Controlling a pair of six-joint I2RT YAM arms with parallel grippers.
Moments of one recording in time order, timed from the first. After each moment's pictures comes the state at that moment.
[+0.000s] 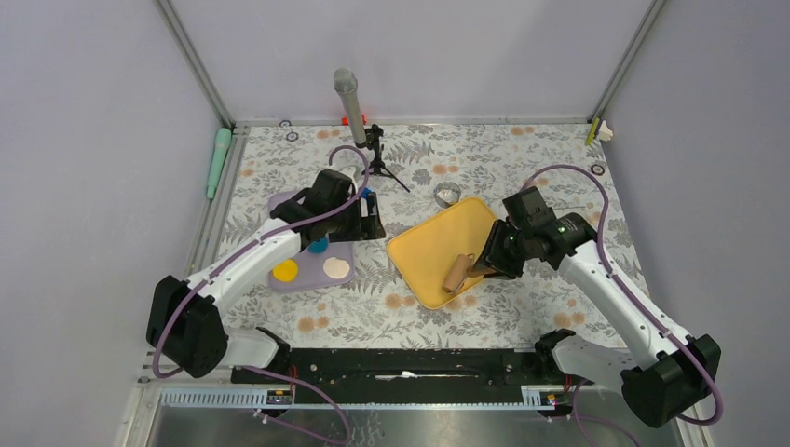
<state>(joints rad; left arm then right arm) -0.54 1.33 1.03 -0.56 0.10 -0.55 0.46 1.09 1.01 -1.04 -0.19 0.86</state>
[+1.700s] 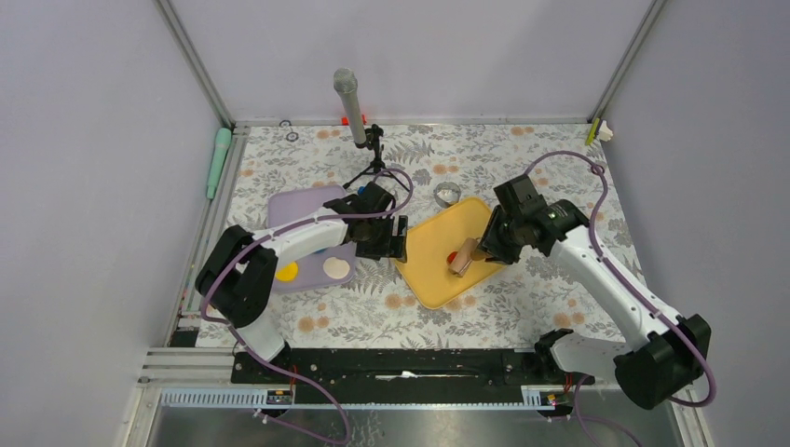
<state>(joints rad) -0.67 1.67 1.08 -0.51 0.15 -0.55 0.48 1.16 1.07 -1.01 -0.01 0.91</state>
